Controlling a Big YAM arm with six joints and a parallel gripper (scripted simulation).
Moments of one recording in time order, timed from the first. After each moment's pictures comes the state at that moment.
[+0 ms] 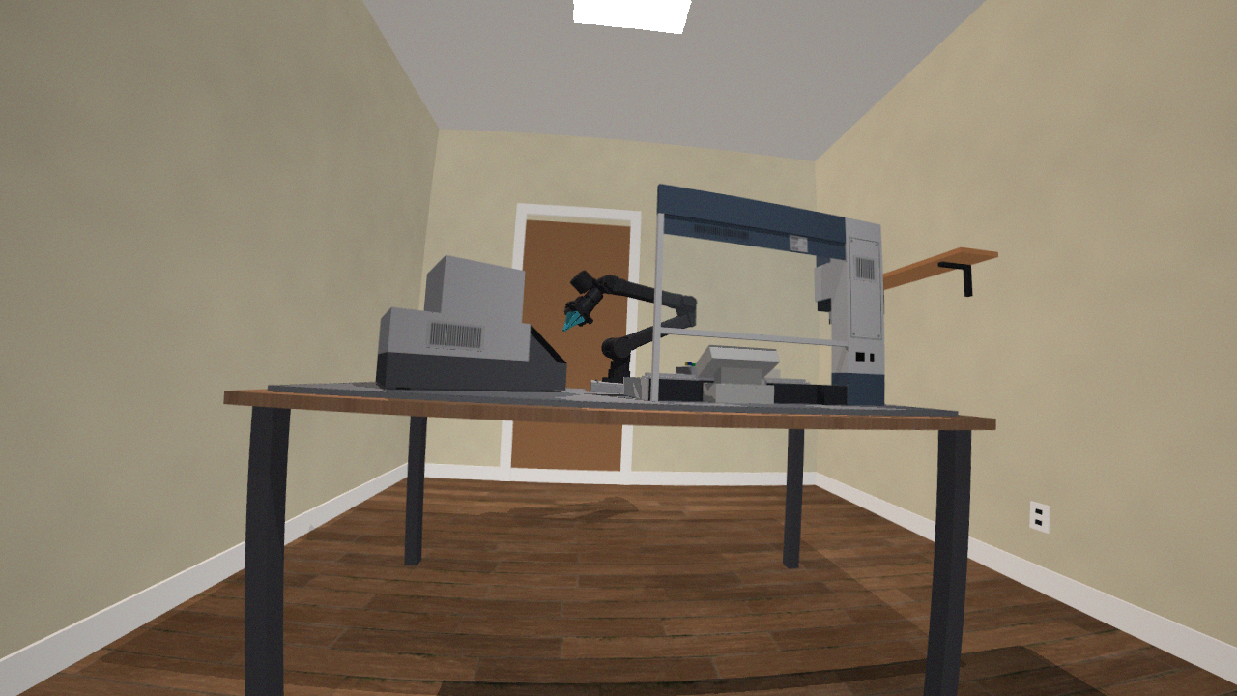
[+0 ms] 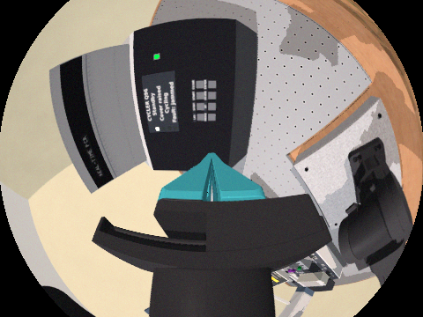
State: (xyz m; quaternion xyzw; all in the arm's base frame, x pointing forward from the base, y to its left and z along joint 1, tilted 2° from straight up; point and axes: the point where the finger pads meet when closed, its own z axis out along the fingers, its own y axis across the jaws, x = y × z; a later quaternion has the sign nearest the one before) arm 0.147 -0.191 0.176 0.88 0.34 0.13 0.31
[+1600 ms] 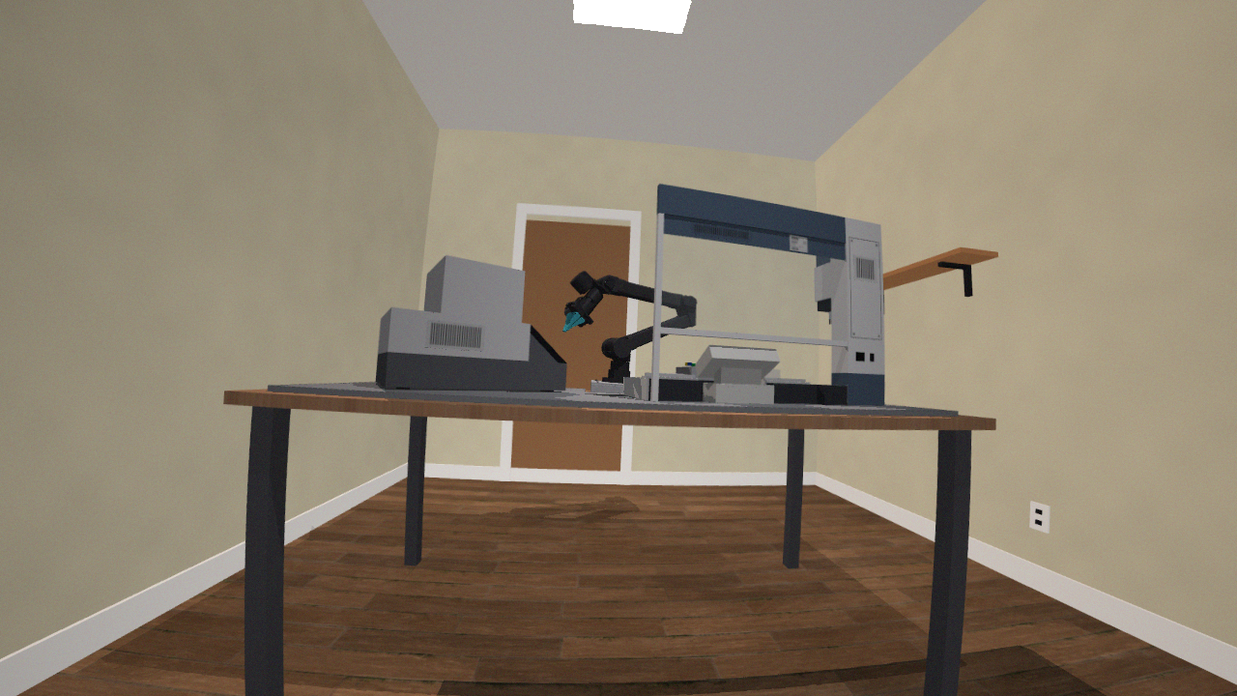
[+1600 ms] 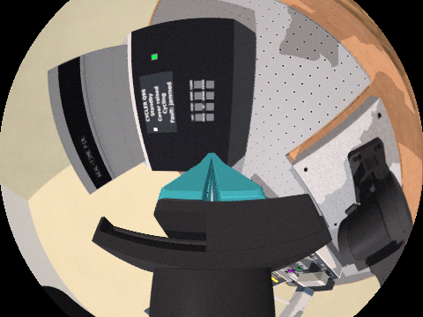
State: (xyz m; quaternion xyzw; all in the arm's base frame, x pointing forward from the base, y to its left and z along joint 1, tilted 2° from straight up) arm 0.147 -0.190 0.173 0.88 0.34 0.13 0.31
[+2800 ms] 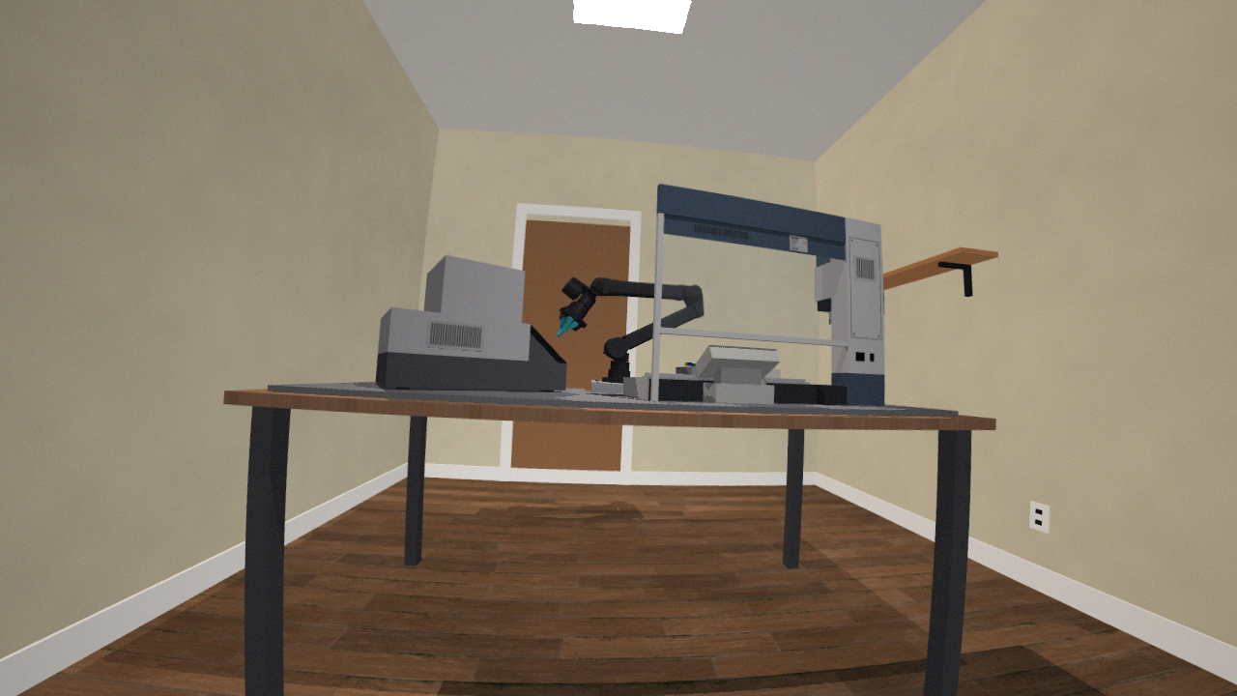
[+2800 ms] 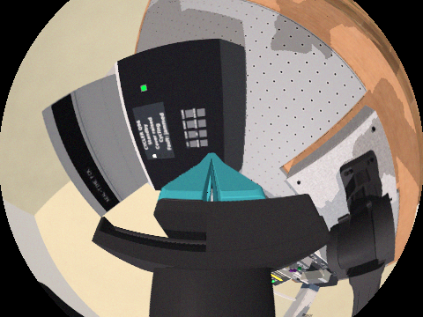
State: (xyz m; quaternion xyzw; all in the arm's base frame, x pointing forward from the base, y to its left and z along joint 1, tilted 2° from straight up) arm 0.112 -0.217 0.159 0.90 0.31 0.13 0.29
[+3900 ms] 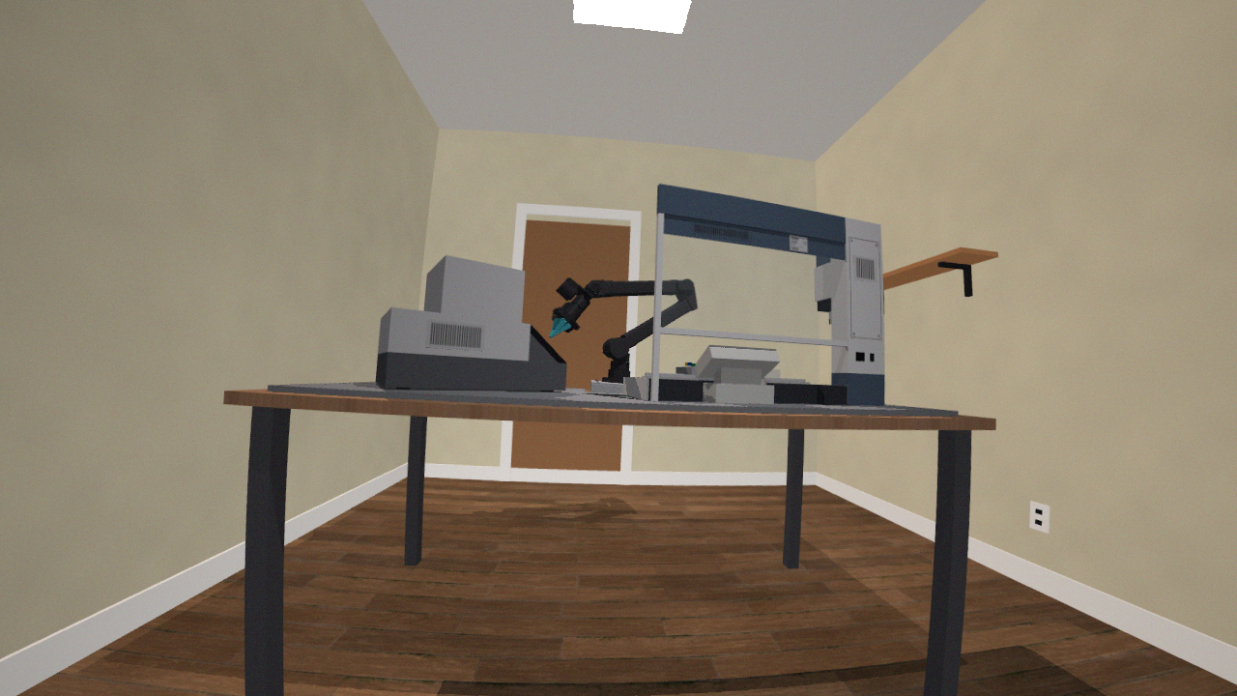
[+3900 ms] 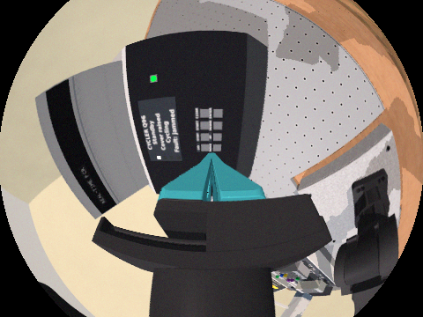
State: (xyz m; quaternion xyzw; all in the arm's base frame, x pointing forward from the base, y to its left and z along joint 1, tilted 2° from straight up) arm 0.140 -0.238 0.150 0.88 0.34 0.13 0.31
